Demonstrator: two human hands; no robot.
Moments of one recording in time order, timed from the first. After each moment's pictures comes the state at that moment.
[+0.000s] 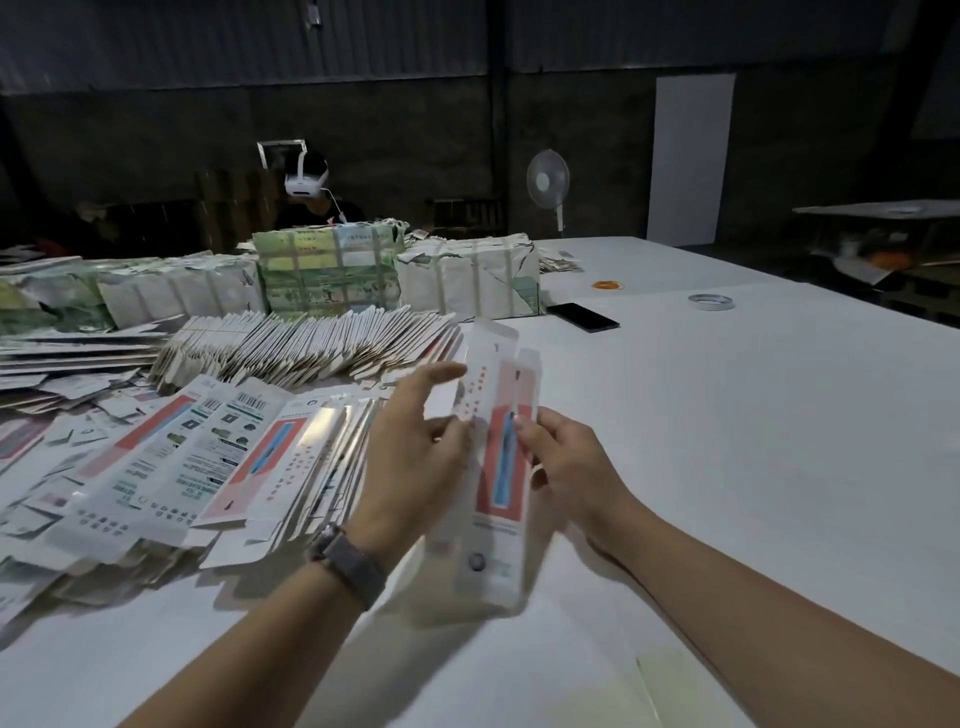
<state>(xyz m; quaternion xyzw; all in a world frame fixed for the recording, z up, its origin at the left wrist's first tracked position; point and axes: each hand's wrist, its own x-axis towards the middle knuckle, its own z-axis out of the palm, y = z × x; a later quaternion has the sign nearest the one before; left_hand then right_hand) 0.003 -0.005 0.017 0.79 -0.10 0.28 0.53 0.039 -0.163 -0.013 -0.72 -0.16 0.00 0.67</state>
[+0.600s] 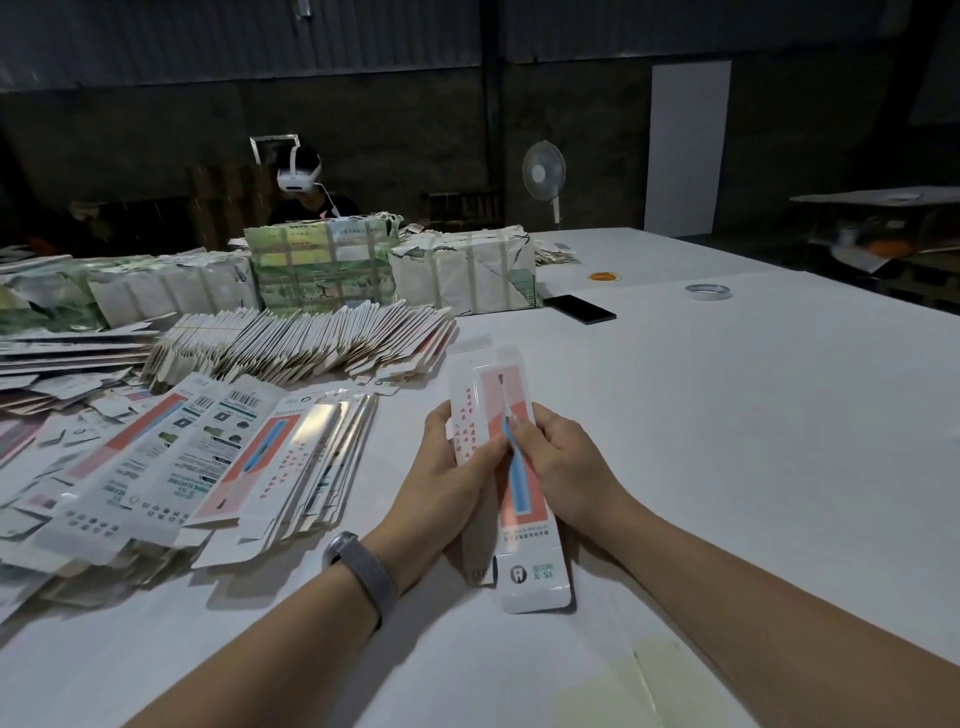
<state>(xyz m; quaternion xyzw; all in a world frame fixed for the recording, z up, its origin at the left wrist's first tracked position) 0.009 -0.020 -0.017 0.68 -0.04 0.05 0.73 0.038 -0.162 -0.015 -0.75 -0.20 -0.02 0.63</state>
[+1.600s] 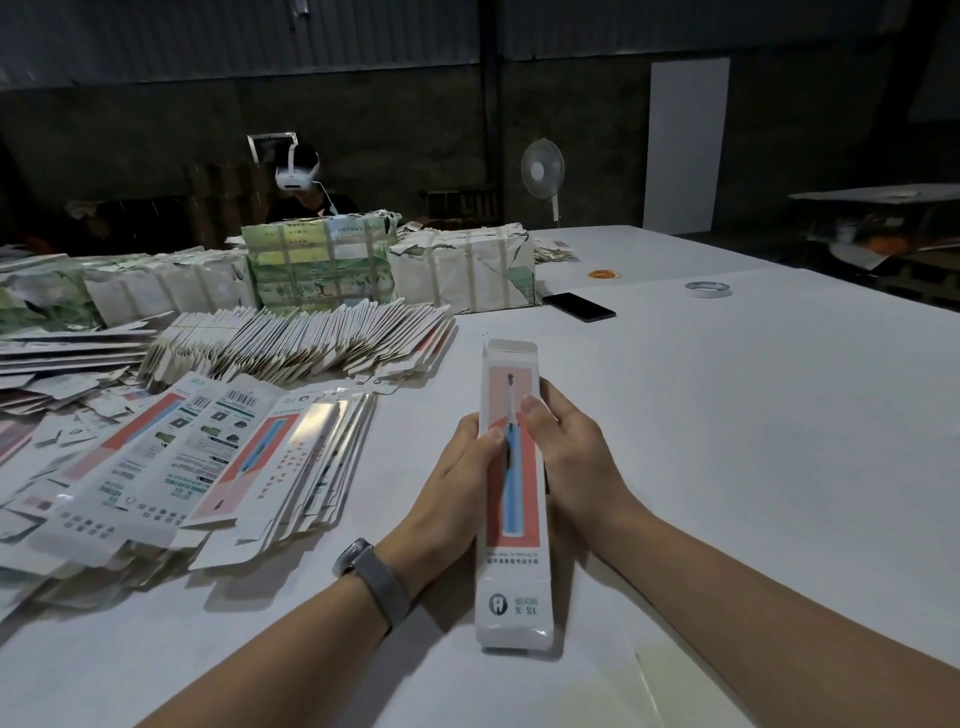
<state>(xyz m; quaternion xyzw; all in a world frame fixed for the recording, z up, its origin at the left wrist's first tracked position) 0.013 -0.026 -0.023 0.74 -0.10 0.03 0.67 0.035 -0.160 -0.011 -0.67 -0.18 -0.05 0.72</state>
